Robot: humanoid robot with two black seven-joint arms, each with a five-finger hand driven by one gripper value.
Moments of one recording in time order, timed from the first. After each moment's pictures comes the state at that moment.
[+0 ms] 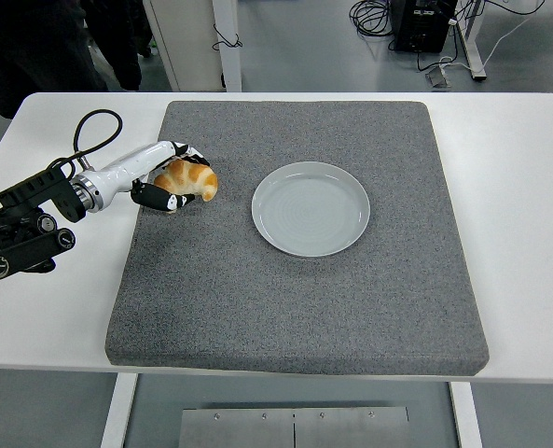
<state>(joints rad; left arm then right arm) -1.07 0.54 0.07 -0.98 0.97 0.26 -0.33 -0.10 0.00 0.01 0.13 -0.10 0.03 0.41</state>
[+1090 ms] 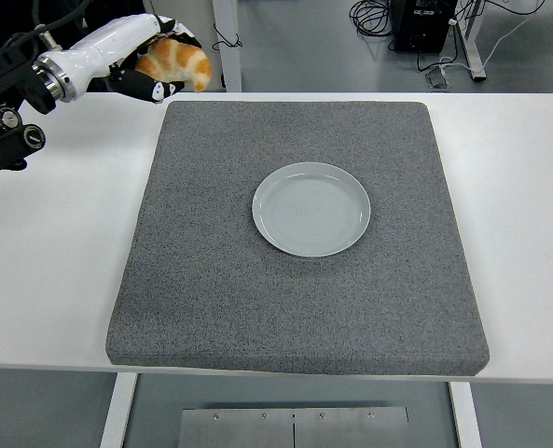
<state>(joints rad) -1.39 0.57 0.09 -0.98 0.98 0.24 -0.34 -0.10 0.00 0.01 0.13 -0.10 0.03 0.41</state>
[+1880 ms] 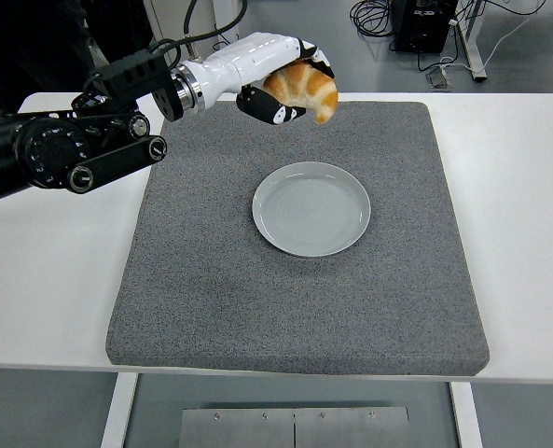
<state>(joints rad) -1.41 0.27 0.13 -0.93 1.07 0.28 -0.35 -0.10 0.00 0.01 0.13 -0.10 0.03 0.41</state>
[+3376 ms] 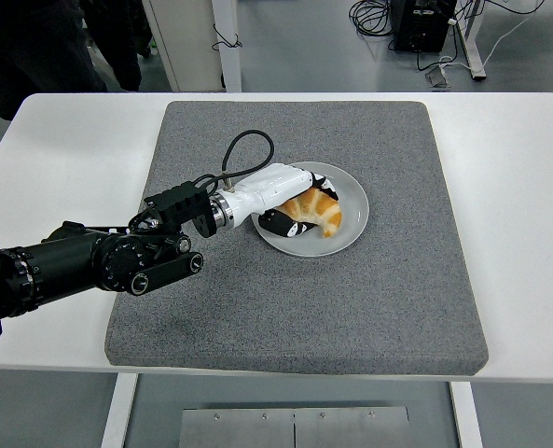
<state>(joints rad) -1.12 0.09 0.18 -0.77 1.12 0.38 -0.36 -0.10 0.00 0.01 0.13 -0.10 0.03 0.41</state>
